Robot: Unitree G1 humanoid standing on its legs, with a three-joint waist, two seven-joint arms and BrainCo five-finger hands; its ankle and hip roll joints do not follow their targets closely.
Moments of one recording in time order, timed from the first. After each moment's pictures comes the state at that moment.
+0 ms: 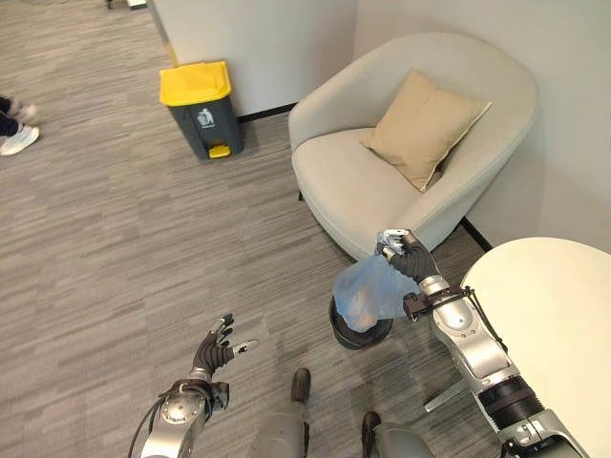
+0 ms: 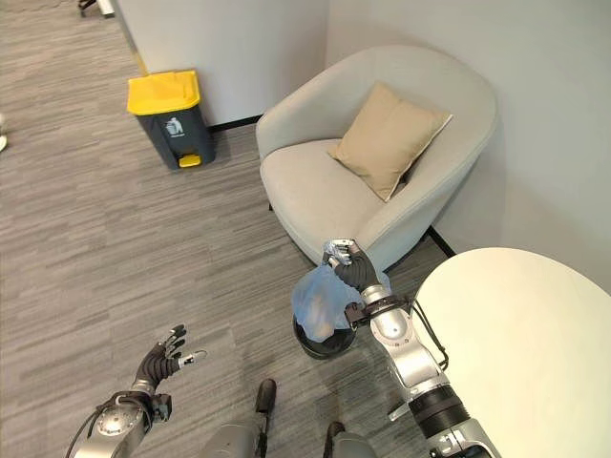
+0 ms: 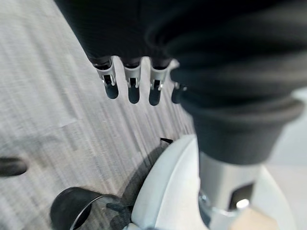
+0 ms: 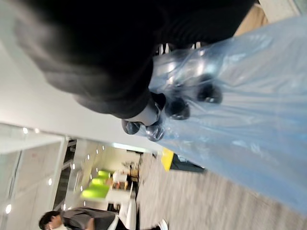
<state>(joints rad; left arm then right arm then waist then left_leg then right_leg) 0.14 0.39 -0.16 0.39 -0.28 -0.11 0.08 -0.26 -0.39 0.30 0.10 0.14 -0.10 -0.07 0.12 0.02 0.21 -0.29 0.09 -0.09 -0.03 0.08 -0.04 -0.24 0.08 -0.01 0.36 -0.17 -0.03</state>
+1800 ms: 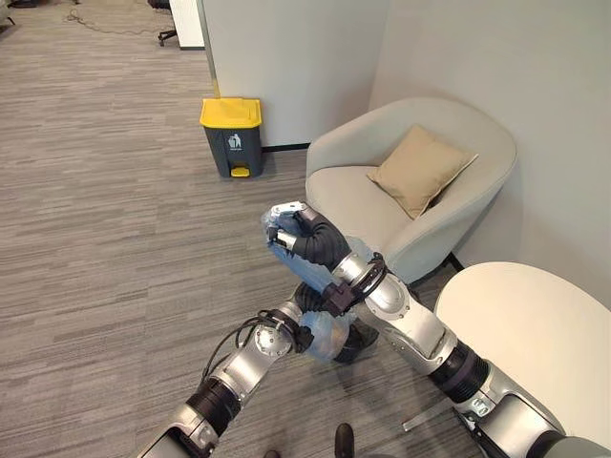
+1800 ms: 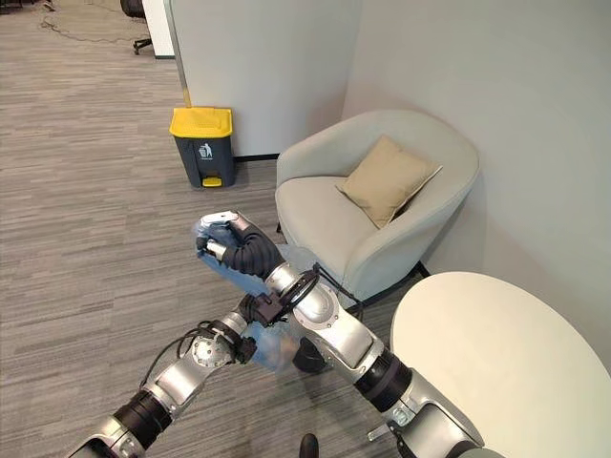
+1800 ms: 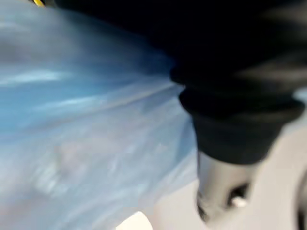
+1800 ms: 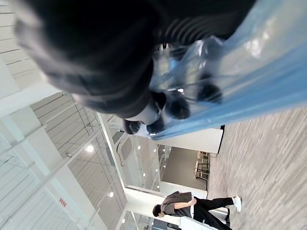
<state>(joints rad) -0.30 0.30 -0.59 0.37 -0.02 -0.07 0.12 -0.54 -0.23 0.70 -0.07 0.46 -0.10 -0.01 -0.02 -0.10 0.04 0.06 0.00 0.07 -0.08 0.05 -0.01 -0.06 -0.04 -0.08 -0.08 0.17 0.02</state>
